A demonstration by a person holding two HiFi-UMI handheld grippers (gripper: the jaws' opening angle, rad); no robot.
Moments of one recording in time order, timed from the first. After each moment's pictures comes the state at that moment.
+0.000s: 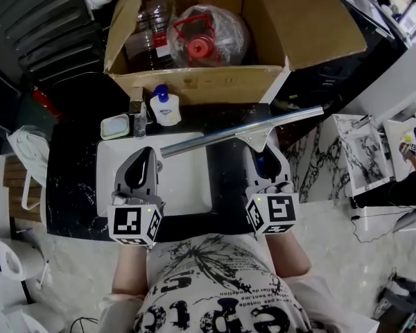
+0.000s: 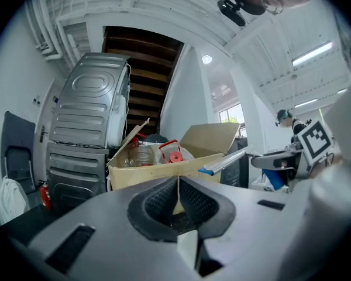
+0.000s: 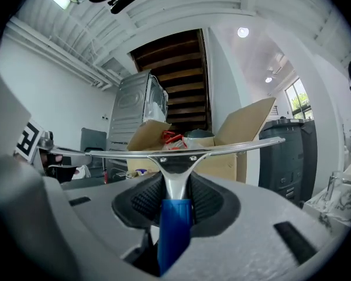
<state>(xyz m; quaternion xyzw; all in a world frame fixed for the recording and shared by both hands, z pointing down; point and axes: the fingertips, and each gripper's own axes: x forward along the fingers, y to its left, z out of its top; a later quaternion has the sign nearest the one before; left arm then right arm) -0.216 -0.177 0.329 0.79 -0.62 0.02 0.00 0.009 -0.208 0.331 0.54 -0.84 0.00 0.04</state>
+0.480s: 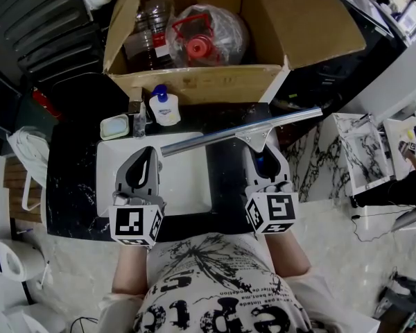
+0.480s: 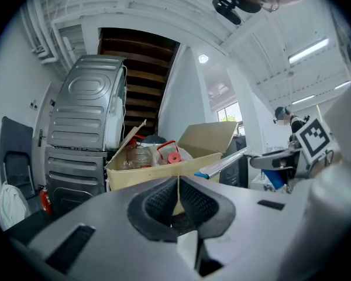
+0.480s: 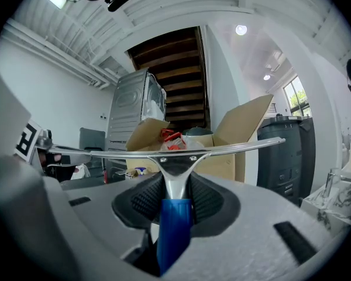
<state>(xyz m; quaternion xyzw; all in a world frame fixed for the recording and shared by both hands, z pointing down) -0.209 -0.177 0.326 0.79 -0.61 0.03 -0.01 0.013 -0.209 0.335 0.55 -0.83 0.02 0.04</state>
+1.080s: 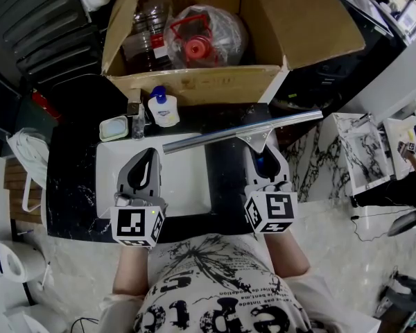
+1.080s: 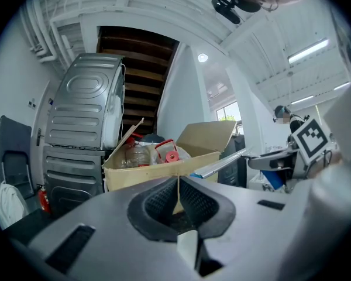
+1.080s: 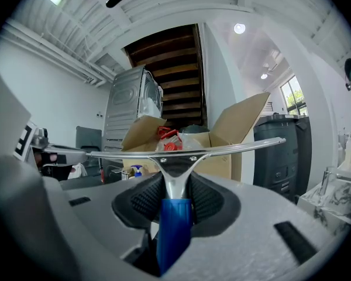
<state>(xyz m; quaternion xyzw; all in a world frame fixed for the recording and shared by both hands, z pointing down) -0.201 -0.180 0.329 0.79 -0.61 0.03 -0.01 0.019 -0.214 0.341 0.56 -0.83 0.03 0.05</state>
